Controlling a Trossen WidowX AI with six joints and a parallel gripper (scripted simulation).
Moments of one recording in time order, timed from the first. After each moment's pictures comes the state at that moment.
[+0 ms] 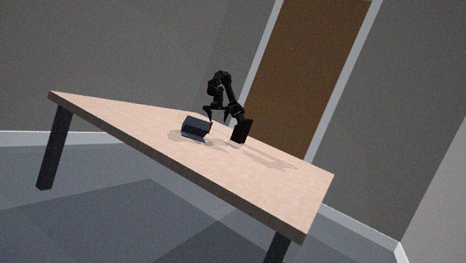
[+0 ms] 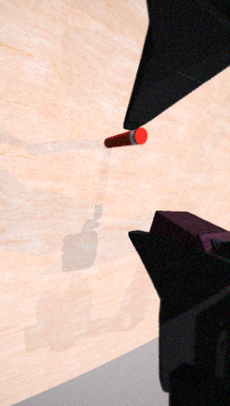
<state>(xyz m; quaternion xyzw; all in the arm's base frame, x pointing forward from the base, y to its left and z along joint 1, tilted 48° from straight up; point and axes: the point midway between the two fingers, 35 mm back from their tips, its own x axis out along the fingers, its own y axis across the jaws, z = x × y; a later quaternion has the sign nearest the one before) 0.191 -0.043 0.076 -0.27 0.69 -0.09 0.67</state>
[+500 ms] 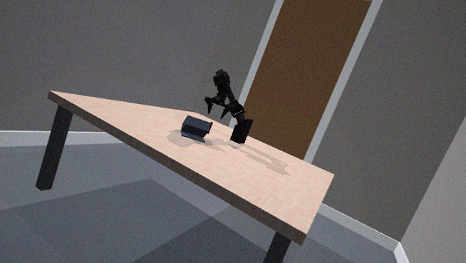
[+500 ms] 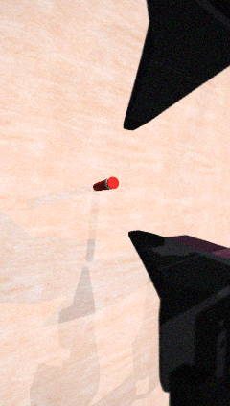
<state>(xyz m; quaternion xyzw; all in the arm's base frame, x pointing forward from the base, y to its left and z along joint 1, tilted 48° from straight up) 0.182 -0.040 0.112 -0.36 0.63 -0.20 0.66</state>
